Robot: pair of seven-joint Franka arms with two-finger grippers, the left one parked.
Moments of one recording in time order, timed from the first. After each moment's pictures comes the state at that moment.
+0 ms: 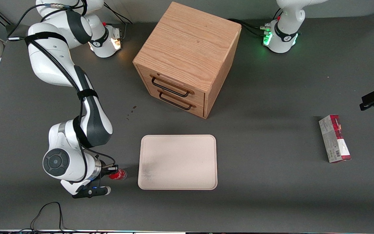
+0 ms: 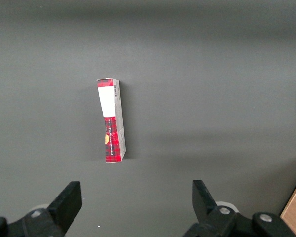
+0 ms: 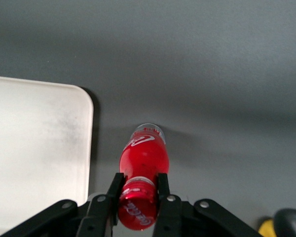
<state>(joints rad) 0.19 0.94 0.08 -0.86 -0.10 1.77 0.16</state>
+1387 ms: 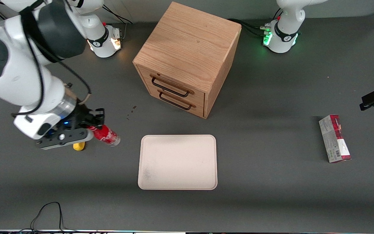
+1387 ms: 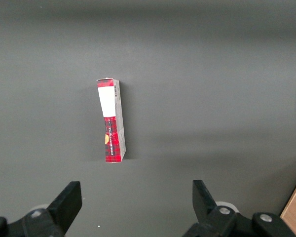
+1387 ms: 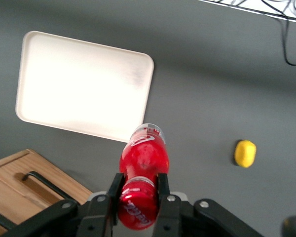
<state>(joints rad) 0.29 0.56 0.16 -0.85 -0.10 1.42 0.23</state>
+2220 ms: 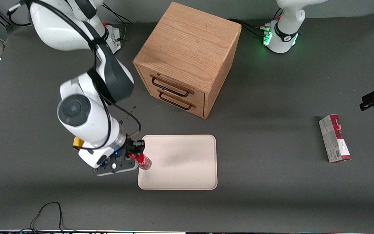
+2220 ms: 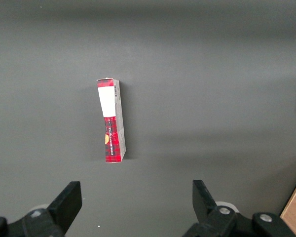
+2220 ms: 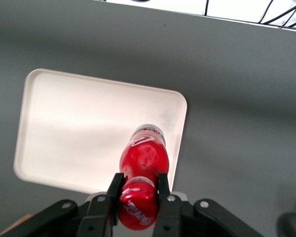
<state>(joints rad) 0.34 0.80 0.13 -0.87 -0.10 1.77 0.30</state>
